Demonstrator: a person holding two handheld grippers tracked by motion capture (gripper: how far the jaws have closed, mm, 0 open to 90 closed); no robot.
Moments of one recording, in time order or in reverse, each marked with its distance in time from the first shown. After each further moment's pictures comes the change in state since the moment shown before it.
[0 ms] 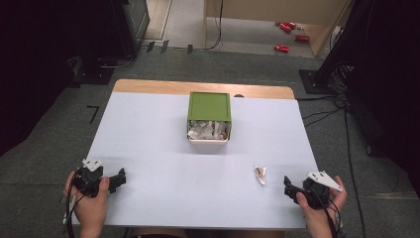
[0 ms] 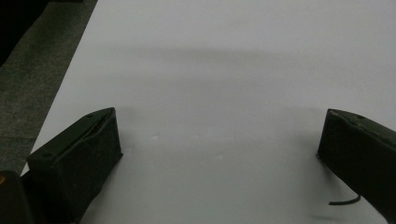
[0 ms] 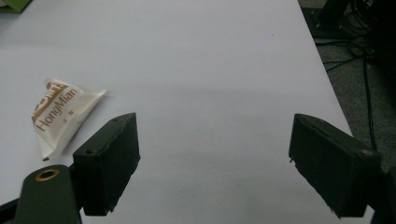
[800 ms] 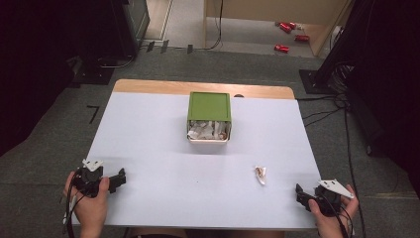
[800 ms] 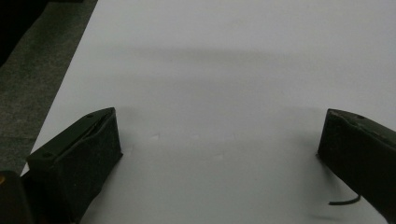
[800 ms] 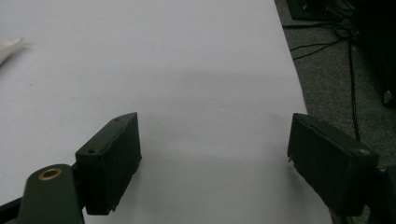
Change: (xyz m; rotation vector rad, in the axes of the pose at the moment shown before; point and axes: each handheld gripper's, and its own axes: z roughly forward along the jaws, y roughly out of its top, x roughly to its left) left arm 0.000 0.000 0.000 0.000 0.000 0.001; right arm -0.039 -0.028 0.008 0.051 -0.041 0.003
